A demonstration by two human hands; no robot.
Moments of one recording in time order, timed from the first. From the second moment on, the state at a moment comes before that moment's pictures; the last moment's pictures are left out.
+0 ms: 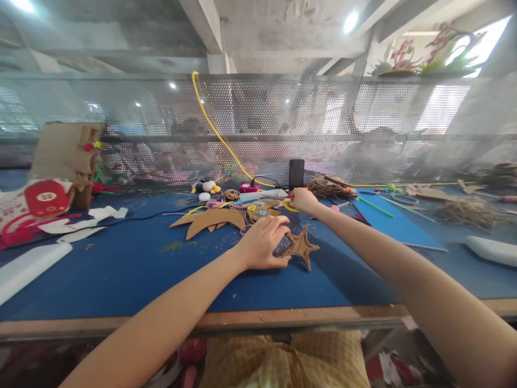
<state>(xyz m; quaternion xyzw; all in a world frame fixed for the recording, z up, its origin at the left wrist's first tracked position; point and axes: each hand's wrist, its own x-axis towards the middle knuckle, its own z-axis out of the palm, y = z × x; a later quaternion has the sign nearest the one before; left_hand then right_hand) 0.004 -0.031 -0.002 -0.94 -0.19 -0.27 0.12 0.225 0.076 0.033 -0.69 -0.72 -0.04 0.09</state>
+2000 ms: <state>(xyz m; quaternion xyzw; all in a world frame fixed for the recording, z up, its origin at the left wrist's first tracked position) -0.036 0.033 -0.007 -0.77 -0.56 -0.30 -0.01 0.258 -0.030 -0.015 -0.52 -0.76 0.09 0.37</state>
